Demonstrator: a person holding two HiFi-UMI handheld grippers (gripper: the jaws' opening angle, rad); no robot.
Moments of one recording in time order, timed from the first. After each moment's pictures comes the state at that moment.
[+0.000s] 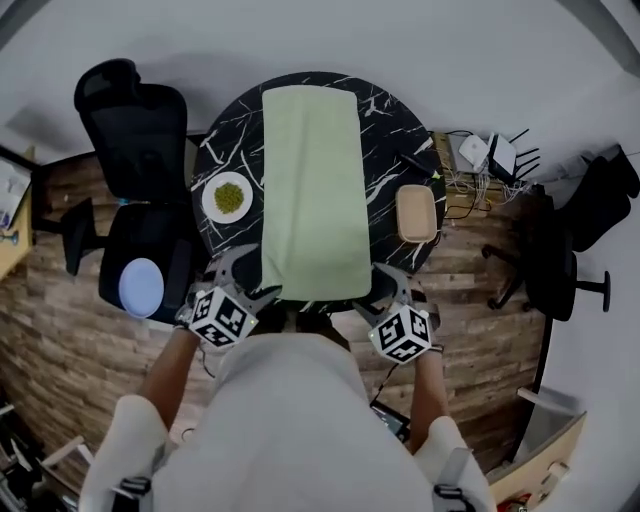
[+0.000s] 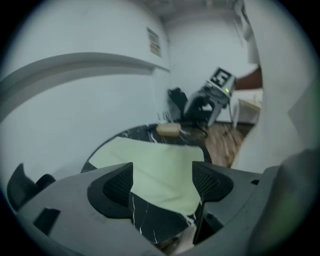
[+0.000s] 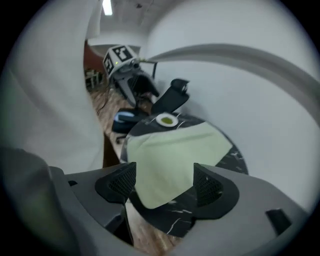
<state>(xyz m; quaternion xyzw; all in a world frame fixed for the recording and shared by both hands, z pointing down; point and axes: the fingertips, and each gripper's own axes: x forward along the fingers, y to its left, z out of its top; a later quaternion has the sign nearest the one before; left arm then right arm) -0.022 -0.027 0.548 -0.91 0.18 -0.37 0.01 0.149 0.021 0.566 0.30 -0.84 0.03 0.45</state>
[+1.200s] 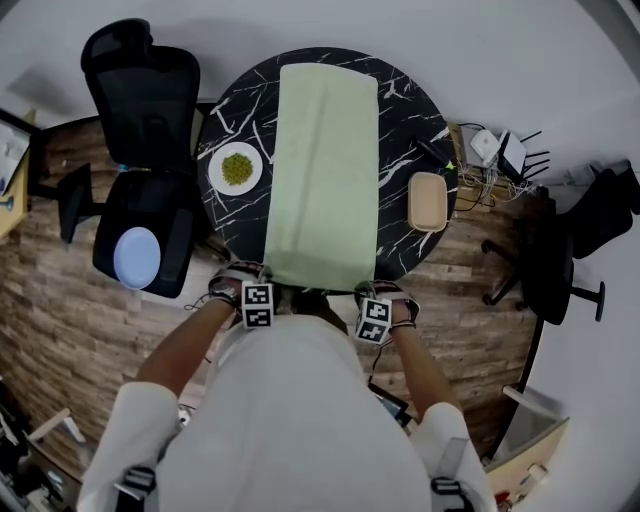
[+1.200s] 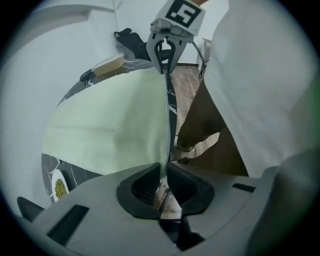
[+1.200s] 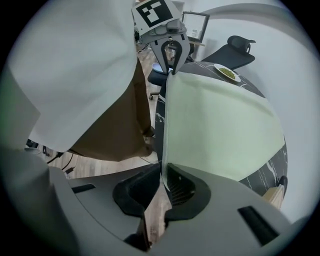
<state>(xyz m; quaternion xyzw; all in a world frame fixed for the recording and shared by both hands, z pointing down) -0.062 0.080 0.763 -0.77 -0.04 -0.64 0.07 0.152 0.120 0.762 0.06 -0.77 0.02 0.64</state>
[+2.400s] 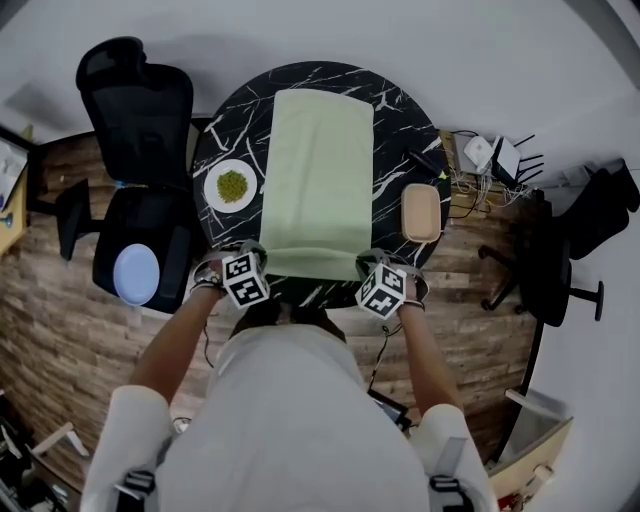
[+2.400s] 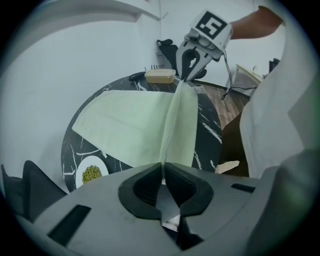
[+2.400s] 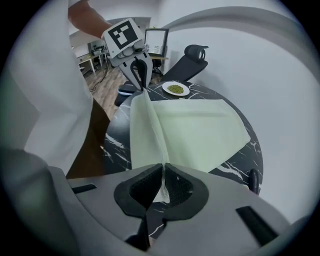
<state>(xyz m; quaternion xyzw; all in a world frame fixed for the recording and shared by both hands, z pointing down) -0.058 -0.037 0.696 -0.80 0.10 -0.59 -0.03 0.156 -0.016 0.683 0.20 -0.79 0.06 0.58</state>
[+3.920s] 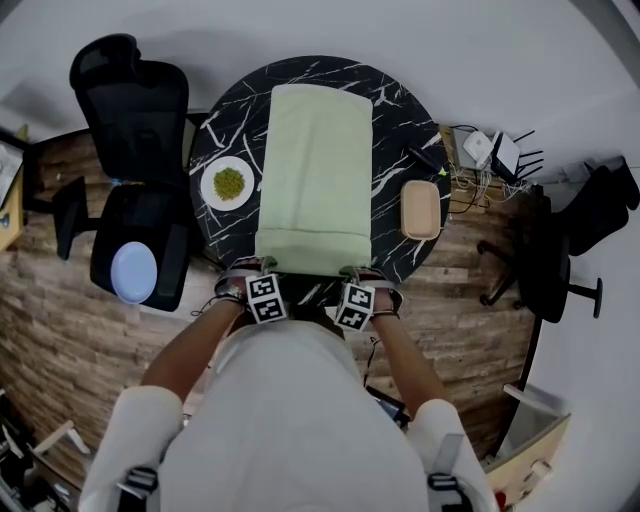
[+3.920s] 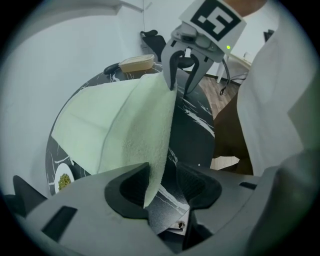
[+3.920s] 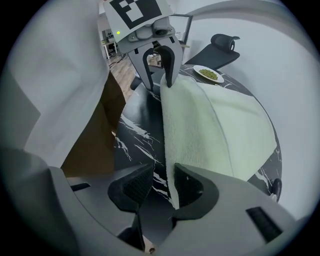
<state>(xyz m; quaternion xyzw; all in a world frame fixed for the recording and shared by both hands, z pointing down) -0.028 0.021 0.754 -0.79 0.04 -0.62 0.00 0.119 0.047 0.756 0.12 -0.77 0.04 0.62</state>
